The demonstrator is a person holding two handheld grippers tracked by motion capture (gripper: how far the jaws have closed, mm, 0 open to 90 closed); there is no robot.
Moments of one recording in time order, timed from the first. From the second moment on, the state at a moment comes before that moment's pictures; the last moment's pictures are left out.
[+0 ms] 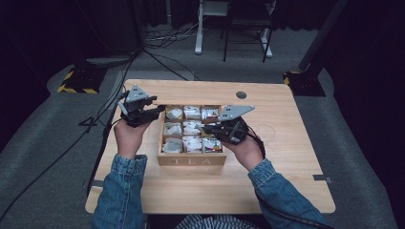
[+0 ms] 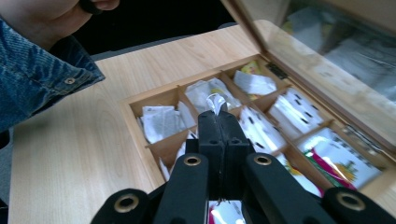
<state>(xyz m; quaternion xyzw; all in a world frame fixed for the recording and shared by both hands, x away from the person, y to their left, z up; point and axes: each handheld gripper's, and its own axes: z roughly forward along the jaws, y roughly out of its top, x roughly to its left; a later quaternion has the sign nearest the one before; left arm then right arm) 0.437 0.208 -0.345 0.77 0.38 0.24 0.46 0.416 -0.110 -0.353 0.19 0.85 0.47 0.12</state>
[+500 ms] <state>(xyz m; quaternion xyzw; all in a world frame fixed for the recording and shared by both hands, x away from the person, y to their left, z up) 0.438 0.207 -0.346 0.77 0.38 0.24 0.46 0.419 -0.154 -0.346 0.23 0.84 0.47 0.15</state>
